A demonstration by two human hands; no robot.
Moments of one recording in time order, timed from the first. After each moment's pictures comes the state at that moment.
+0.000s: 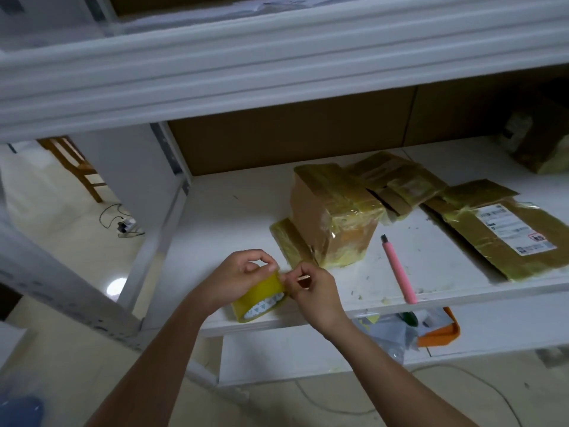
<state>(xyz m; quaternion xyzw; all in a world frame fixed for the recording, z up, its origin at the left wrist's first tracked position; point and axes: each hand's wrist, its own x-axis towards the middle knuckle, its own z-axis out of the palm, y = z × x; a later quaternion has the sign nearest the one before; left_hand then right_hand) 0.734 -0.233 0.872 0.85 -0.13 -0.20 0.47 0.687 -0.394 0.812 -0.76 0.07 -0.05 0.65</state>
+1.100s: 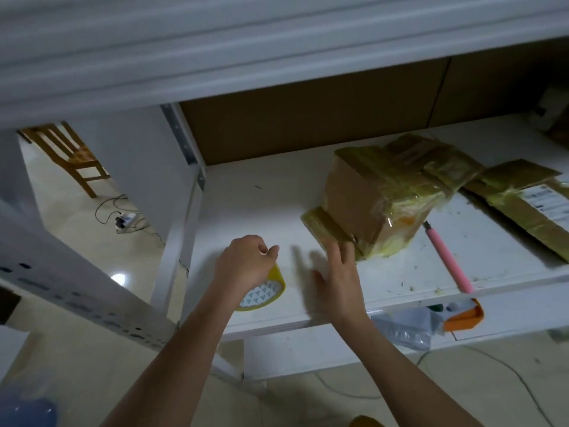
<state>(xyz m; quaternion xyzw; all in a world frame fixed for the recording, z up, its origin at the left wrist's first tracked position) 0.782 -0.181 0.856 0.98 -0.03 -0.05 0.18 0.717 -0.335 0.777 -0.90 0.07 -0.22 0.36</state>
